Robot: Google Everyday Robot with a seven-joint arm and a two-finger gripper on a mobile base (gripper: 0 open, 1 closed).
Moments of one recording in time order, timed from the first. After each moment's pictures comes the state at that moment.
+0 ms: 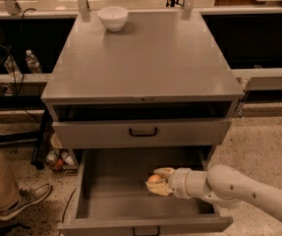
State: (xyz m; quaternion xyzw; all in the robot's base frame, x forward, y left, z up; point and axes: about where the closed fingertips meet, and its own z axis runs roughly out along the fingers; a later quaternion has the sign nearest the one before) arm 0.492 -0.060 0.498 -0.38 0.79 0.30 0.37
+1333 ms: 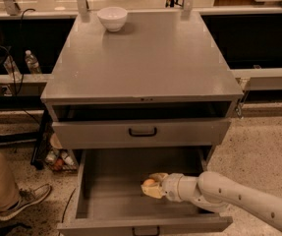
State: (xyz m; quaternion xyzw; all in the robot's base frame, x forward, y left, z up) arm 0.505 -0.040 0.437 -0.35 0.80 0.32 0.37
